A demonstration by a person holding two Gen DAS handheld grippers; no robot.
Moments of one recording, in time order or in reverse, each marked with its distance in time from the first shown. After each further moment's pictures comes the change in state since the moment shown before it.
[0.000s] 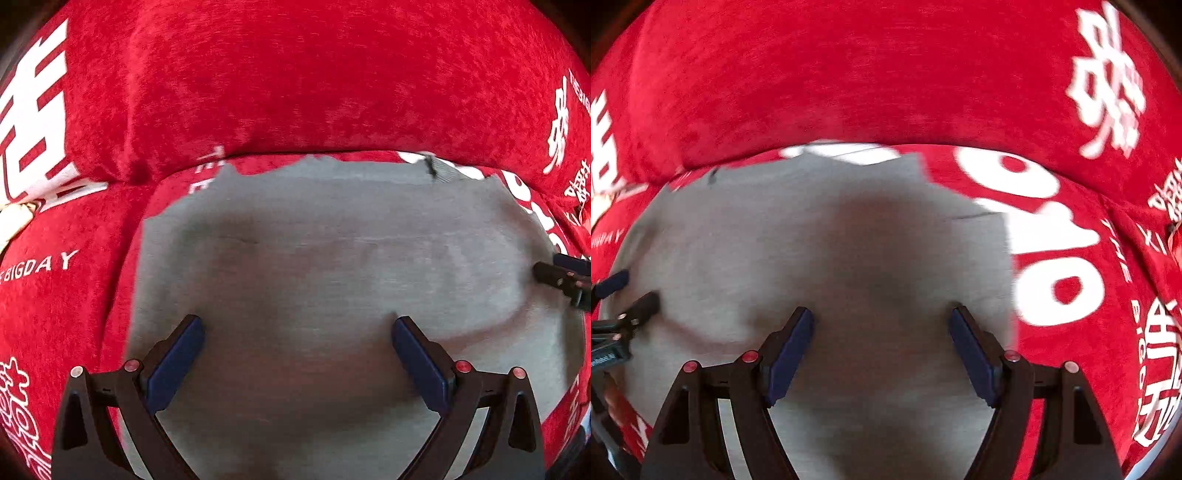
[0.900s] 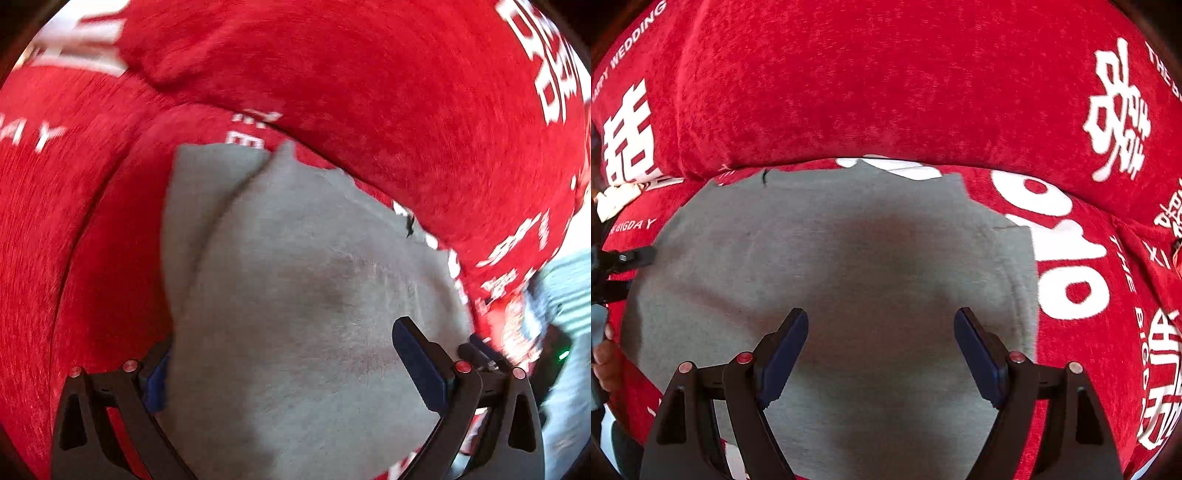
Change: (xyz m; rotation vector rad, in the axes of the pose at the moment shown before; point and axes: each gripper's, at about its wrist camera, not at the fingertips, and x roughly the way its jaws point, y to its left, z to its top) left arm 0.000 0.079 -0.008 -0.380 0.073 -0.422; right arm -0.033 0.053 -0.016 -0.081 -0.068 0.062
